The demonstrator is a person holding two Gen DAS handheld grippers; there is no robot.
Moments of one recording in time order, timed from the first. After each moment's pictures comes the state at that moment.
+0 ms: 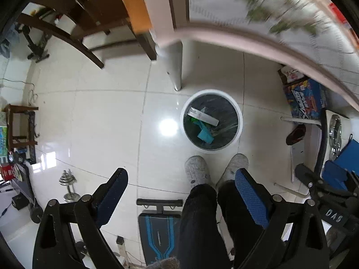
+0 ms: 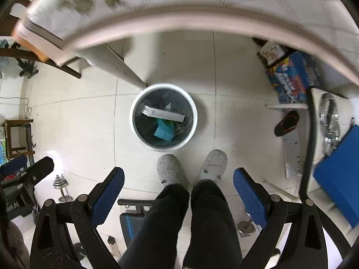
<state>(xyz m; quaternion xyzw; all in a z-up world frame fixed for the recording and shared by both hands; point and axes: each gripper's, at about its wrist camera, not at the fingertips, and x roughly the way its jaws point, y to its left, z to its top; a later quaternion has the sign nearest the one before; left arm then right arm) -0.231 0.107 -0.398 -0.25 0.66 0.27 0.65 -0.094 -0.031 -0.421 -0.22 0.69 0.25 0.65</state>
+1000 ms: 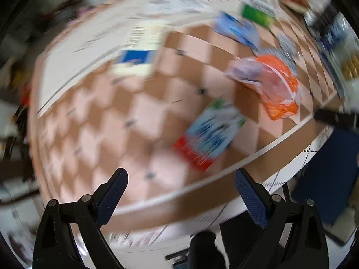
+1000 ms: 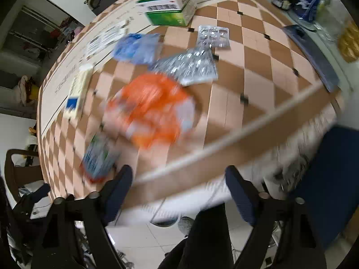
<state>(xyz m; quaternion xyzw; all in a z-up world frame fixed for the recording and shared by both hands) 0.195 0.041 -0.297 -0.05 0.67 0.08 0.74 0.312 -0.149 -0.260 0.03 0.68 0.16 0.72</state>
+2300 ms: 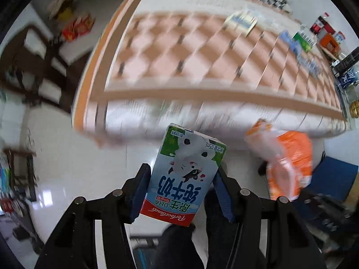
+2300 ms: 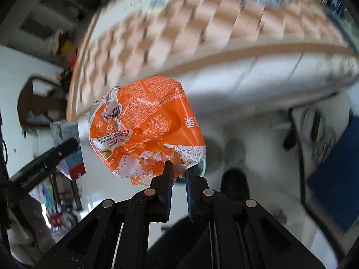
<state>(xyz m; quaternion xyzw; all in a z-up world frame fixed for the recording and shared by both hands) -0.099 0.091 -0.278 -0.23 0.60 0.23 0.73 0.028 -0.103 -0.270 -0.05 0.68 0.28 0.67</state>
